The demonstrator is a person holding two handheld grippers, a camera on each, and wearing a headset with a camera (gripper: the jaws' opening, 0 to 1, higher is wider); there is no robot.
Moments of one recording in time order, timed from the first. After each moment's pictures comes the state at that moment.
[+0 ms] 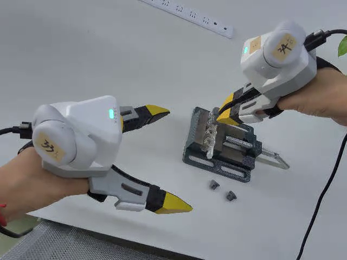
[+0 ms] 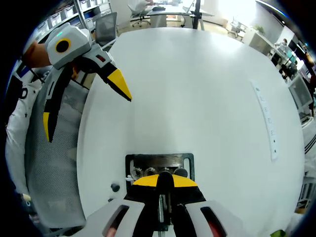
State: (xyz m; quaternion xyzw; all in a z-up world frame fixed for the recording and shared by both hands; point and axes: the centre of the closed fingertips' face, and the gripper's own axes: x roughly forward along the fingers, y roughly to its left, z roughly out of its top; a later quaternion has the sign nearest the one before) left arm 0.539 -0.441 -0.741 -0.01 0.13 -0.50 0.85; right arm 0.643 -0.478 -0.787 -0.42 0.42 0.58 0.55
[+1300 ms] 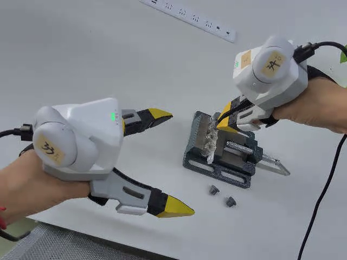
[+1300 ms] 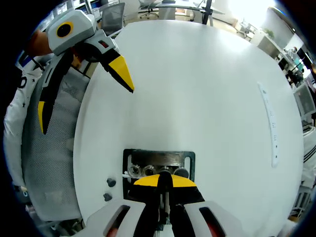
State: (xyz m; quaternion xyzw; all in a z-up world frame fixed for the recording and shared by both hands) left arm 0.543 -0.440 -0.740 -0.02 0.13 -0.50 0.85; right arm 0.647 -0.481 -0.798 -0.46 0.42 0.58 0.52
